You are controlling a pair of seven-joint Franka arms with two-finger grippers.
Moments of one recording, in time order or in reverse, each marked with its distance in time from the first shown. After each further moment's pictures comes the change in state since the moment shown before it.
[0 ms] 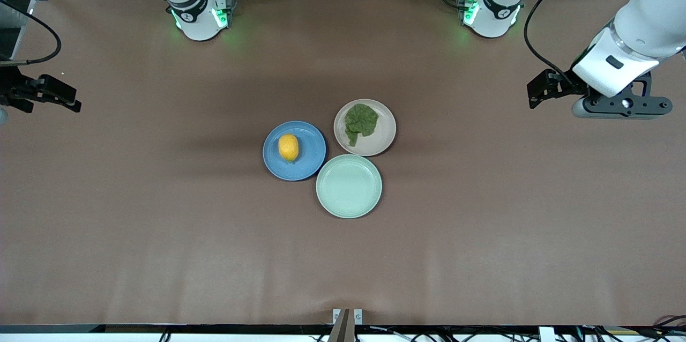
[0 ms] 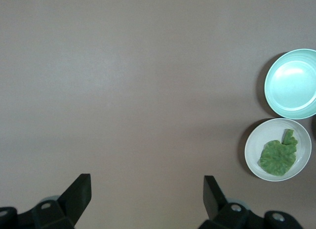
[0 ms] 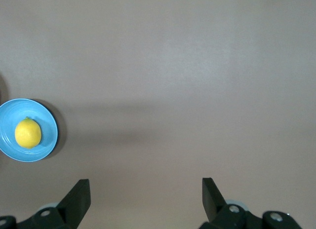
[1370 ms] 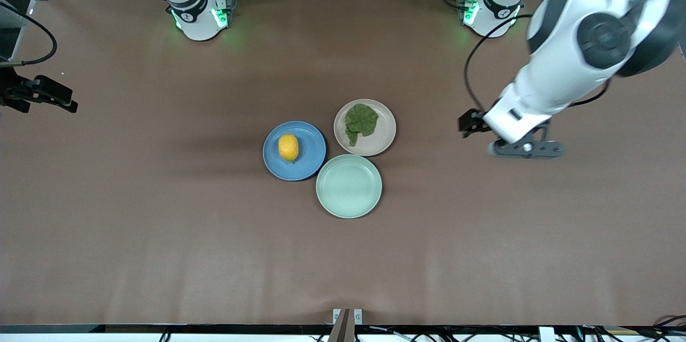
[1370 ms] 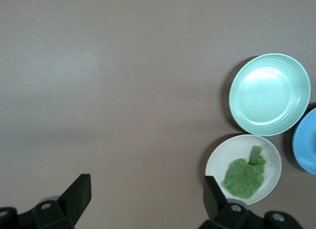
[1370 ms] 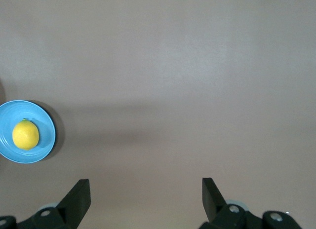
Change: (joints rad) left arm -0.064 0.218 -0.137 -0.016 0.000 0.209 -0.238; right arm -0.011 0.002 -0.004 0.000 0.000 0.000 0.000
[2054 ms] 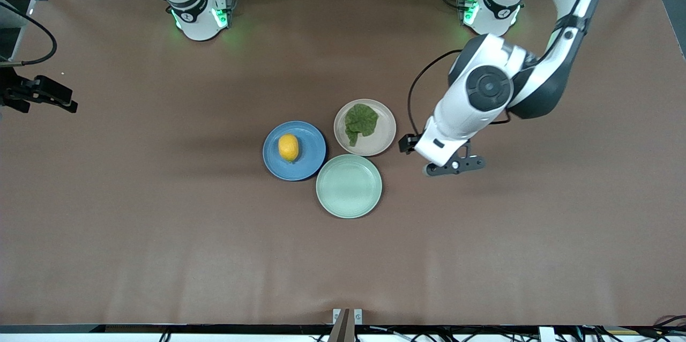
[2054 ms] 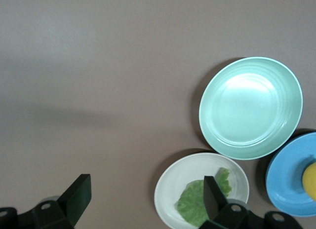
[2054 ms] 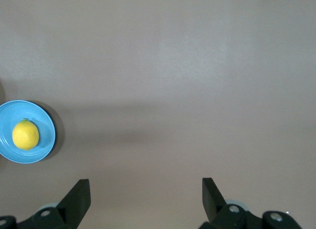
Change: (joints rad) left arm -0.139 0.178 -0.001 -0.004 0.014 0.166 -0.329; right arm 0.000 0.000 0.000 0.000 0.000 0.000 0.000
